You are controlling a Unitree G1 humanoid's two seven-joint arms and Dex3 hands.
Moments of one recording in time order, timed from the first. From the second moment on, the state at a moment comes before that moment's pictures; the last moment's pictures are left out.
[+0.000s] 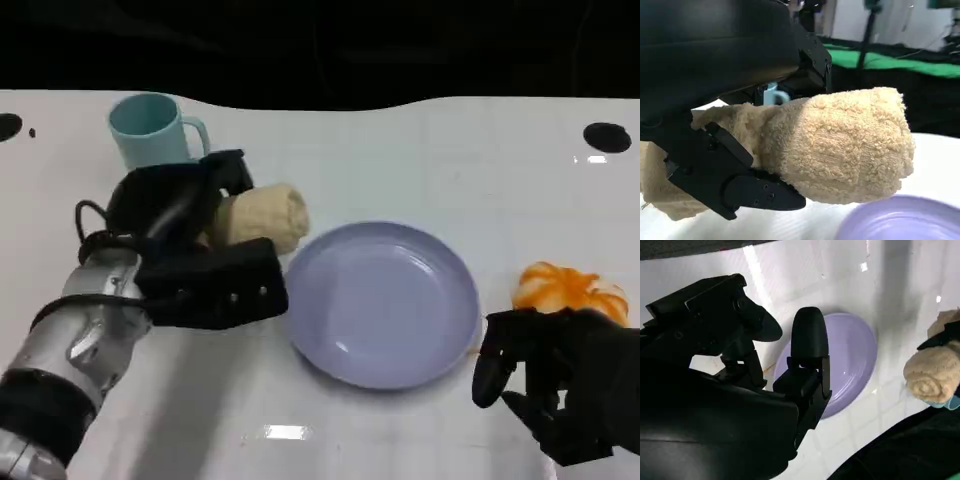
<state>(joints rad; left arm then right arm) -0.63 0.30 -0.41 0.60 0.63 -0.11 0.17 0.07 -0.43 0.17 -0.64 -0.17 0.59 0.41</state>
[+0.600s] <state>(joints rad) -0.62 0.13 -0.52 0.46 0.71 -0.05 0.06 0.07 -0.43 0.18 -0.64 -0.17 0.59 0.41</state>
